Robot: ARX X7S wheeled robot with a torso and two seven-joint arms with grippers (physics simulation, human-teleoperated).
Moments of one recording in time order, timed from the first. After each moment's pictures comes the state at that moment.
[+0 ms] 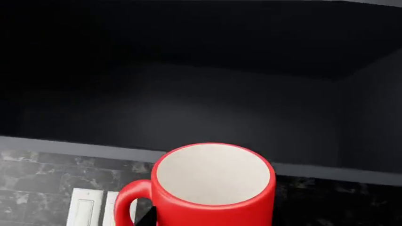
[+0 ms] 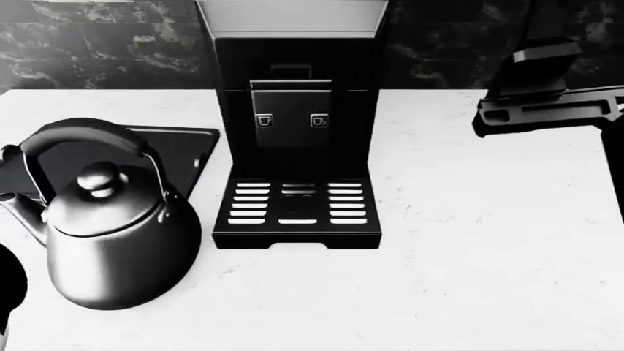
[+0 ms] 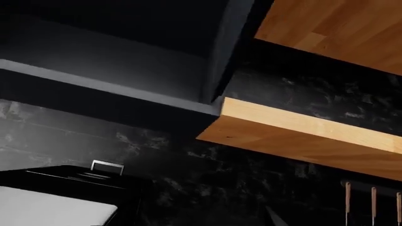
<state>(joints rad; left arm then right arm) -1.52 -0.43 -0.30 0.44 -1.02 -1.50 -0.52 1.28 1.03 -0.52 -0.92 1.42 0.69 1.18</state>
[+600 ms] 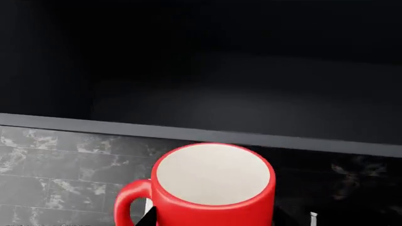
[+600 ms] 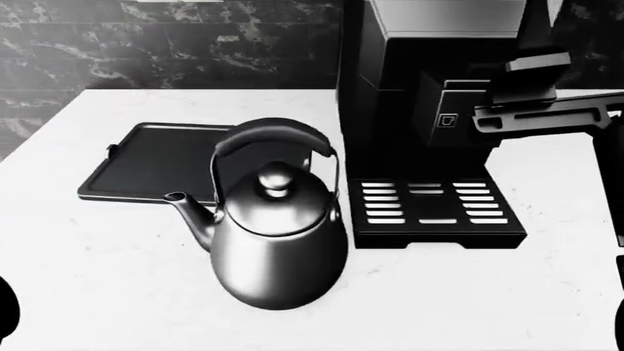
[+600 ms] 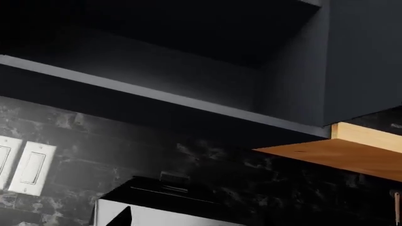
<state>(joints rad) -1.41 -0.49 -0.29 0.47 -1.10 -1.44 -0.57 1.26 1.03 -0.53 -0.94 1.39 0.69 1.19</state>
